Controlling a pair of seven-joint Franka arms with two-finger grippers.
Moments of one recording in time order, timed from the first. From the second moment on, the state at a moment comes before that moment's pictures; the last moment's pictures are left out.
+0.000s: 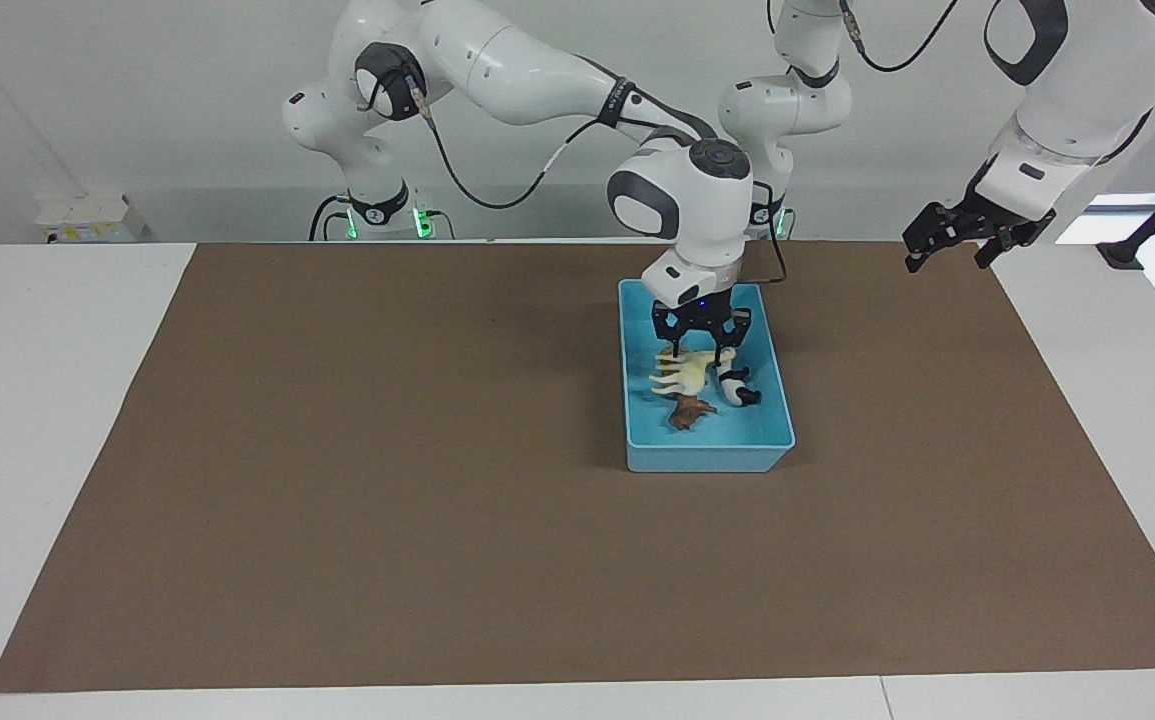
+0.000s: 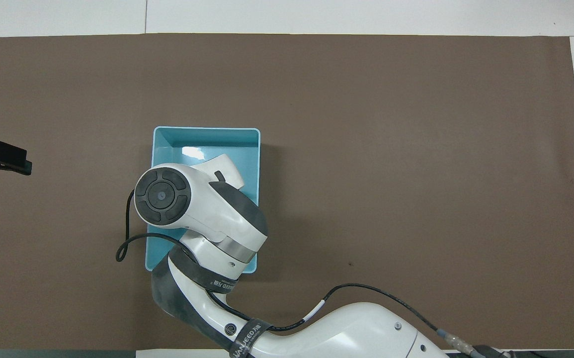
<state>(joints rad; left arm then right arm) 0.04 -0.01 -0.05 -1.59 0.02 1.49 0.03 0.74 0.68 0.15 -1.19 -0.13 1.96 1.19</state>
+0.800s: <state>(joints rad) -0.01 -0.01 -0.05 -1.62 0.01 1.56 0.03 0.26 0.36 0.11 -1.18 -0.12 1.68 0.59</state>
